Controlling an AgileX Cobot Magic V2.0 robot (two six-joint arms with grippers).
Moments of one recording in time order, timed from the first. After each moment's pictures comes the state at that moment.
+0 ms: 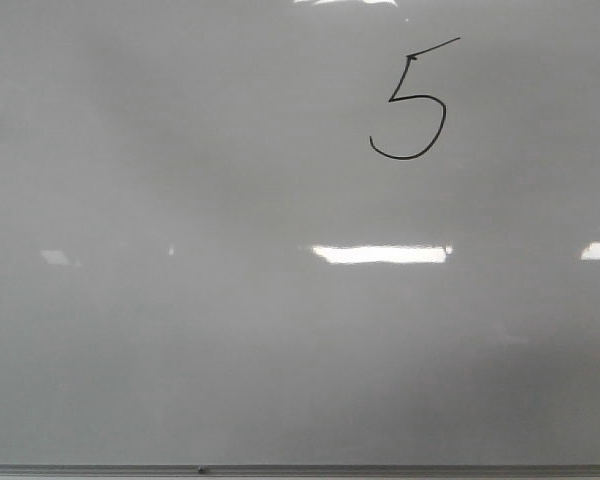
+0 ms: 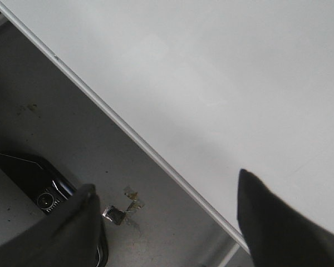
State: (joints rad) left arm -0.08 1.13 -0.72 0.19 0.17 -0.21; right arm 0.26 0.90 -0.90 0.22 0.98 -0.53
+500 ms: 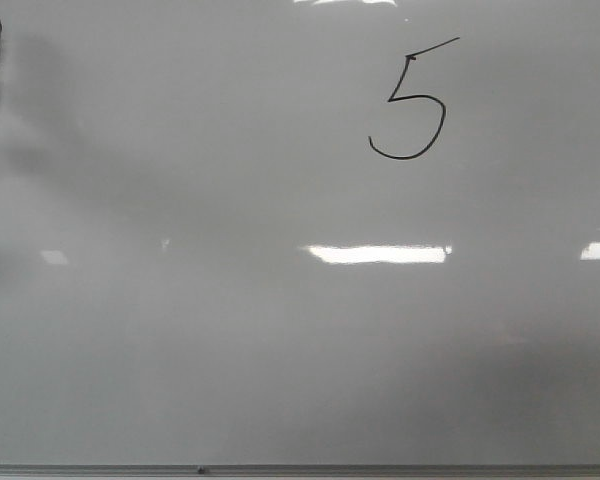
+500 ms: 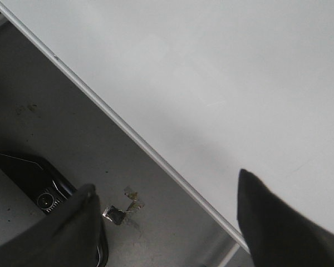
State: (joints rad) left arm -0.08 1.40 -0.62 0.18 -0.28 -0.21; right arm 0.26 0.90 -0.90 0.22 0.98 -0.53
